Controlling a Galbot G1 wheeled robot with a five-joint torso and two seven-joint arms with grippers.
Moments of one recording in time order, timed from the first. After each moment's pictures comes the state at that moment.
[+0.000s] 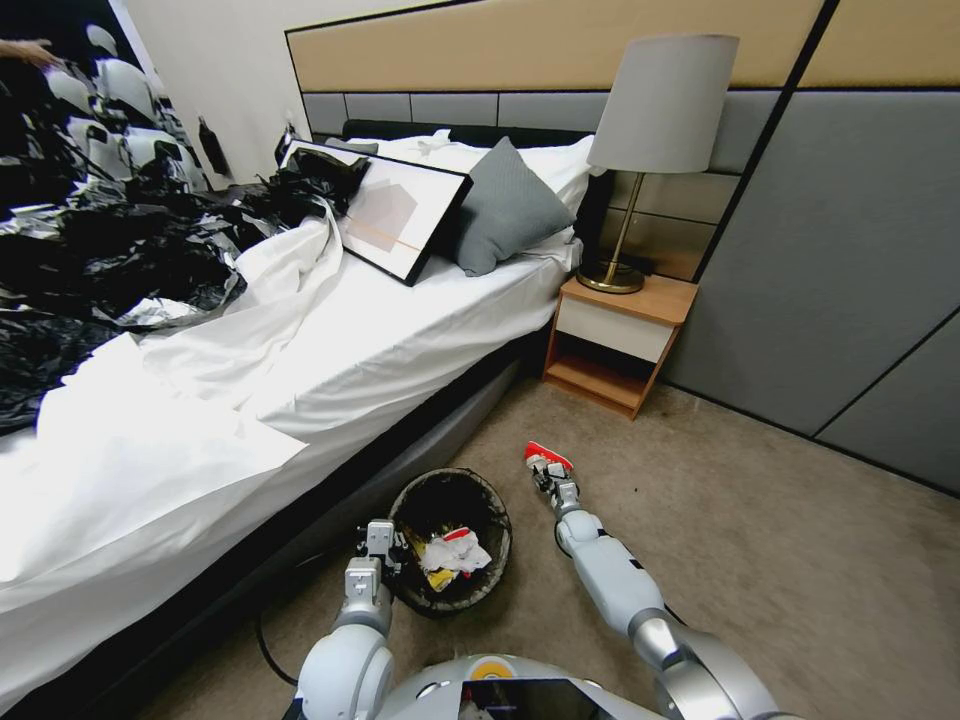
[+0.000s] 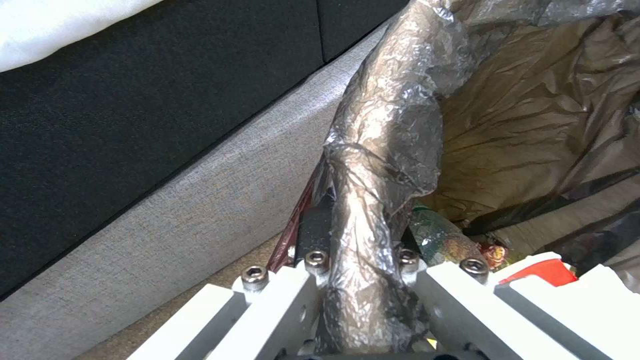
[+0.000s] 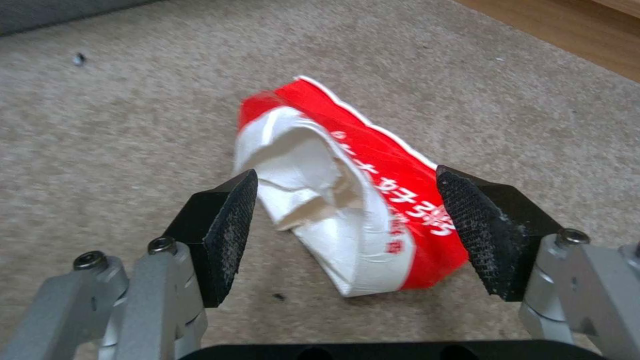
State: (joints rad) left arm 1.70 -1.42 -0.33 -2.20 -0.06 0.46 -0.28; right arm -0.72 1.42 0.20 0.66 0.13 0.16 0.07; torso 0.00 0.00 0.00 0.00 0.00
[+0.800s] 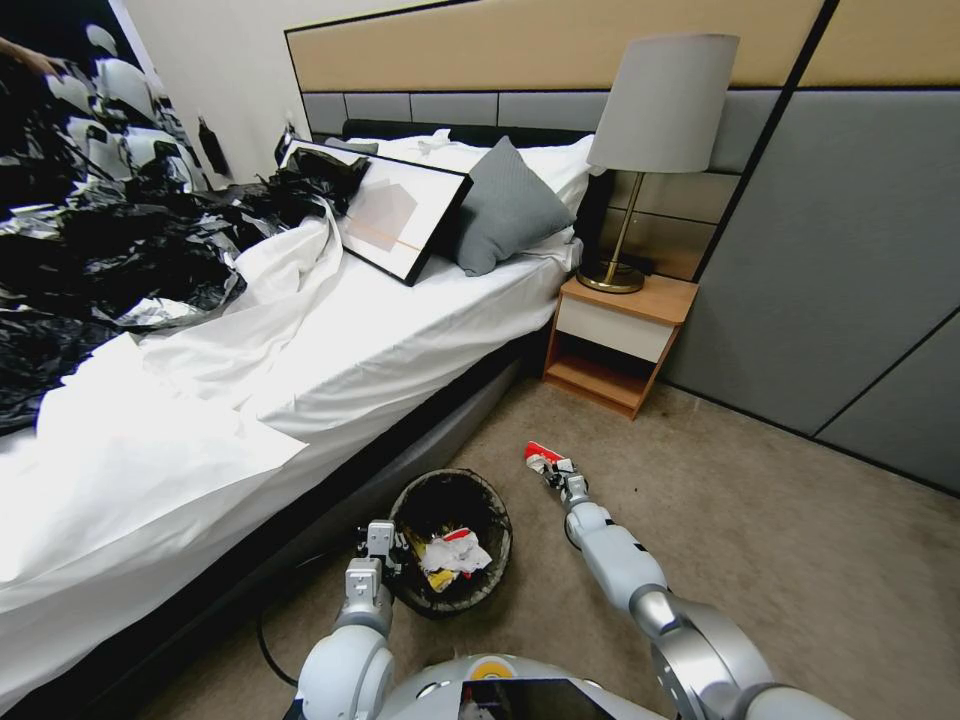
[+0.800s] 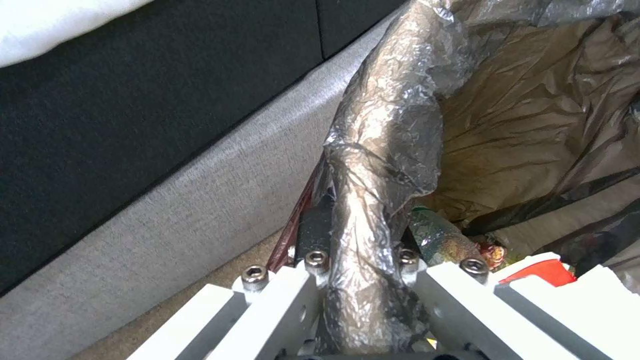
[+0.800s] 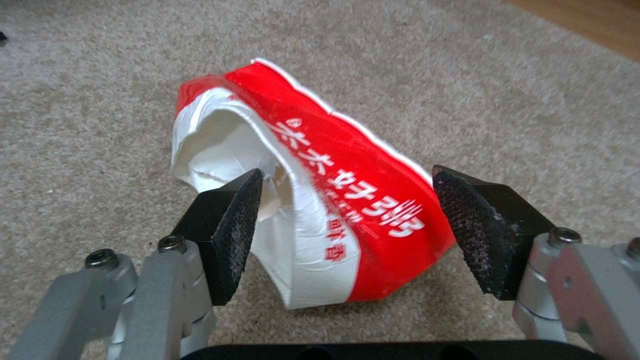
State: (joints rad) left arm 1.71 -1.42 -0.33 -2.20 -0.05 0.46 -0.28; right arm -0.59 1.43 0.20 0.47 0.16 0.14 0.02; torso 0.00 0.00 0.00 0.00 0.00
